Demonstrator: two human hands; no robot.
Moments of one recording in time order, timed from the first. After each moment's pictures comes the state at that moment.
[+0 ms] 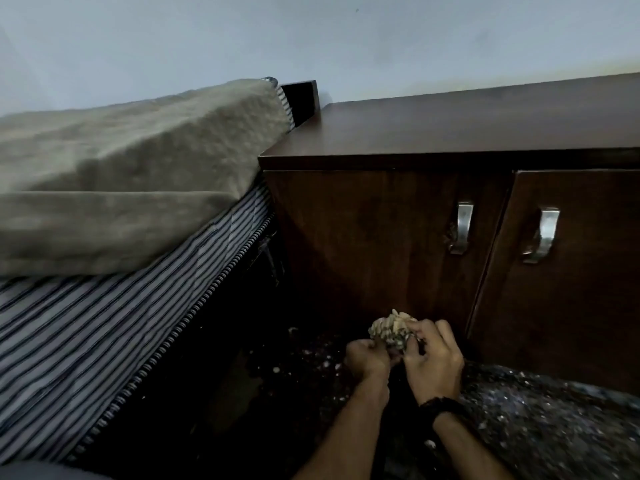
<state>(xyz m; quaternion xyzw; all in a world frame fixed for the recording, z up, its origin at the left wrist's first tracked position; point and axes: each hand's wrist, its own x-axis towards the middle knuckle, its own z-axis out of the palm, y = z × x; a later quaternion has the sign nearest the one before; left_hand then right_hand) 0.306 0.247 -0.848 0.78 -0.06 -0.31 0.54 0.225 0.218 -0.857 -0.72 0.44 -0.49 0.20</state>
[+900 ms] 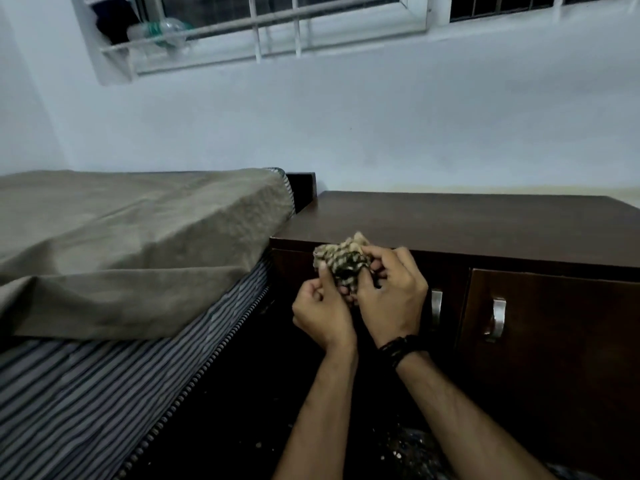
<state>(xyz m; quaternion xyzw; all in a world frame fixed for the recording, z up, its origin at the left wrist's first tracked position) 0.339 0.239 -0.636 0.60 -0.09 0.01 0.79 0.282 0.213 -0.620 -0.68 0.26 -0.67 0.14</state>
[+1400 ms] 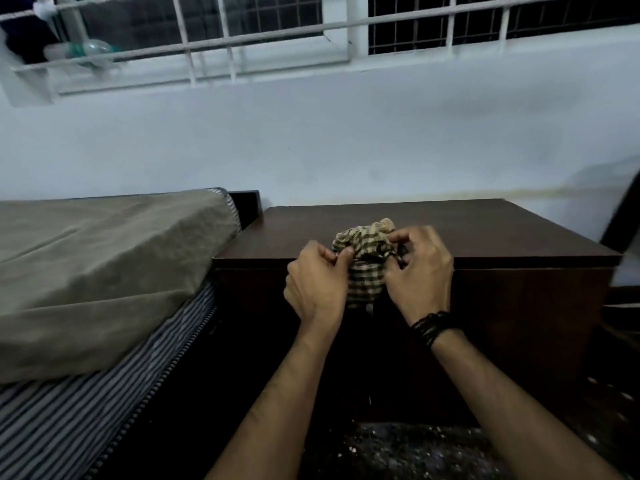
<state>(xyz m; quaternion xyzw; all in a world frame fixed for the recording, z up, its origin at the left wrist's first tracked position) 0.285 0.232 -0.566 0.78 -0.35 0.04 0.52 0.169 0.179 -0.572 -0.68 0.37 -0.63 0.07</state>
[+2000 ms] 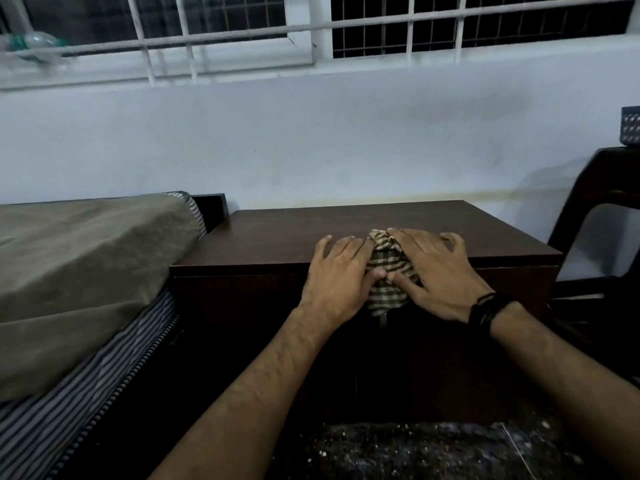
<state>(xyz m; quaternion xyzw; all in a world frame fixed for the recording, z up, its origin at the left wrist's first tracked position) 0.253 0.184 -0.577 0.61 -0.71 0.27 0.23 0.065 0.128 -0.565 -0.88 0.38 -0.23 -0.14</state>
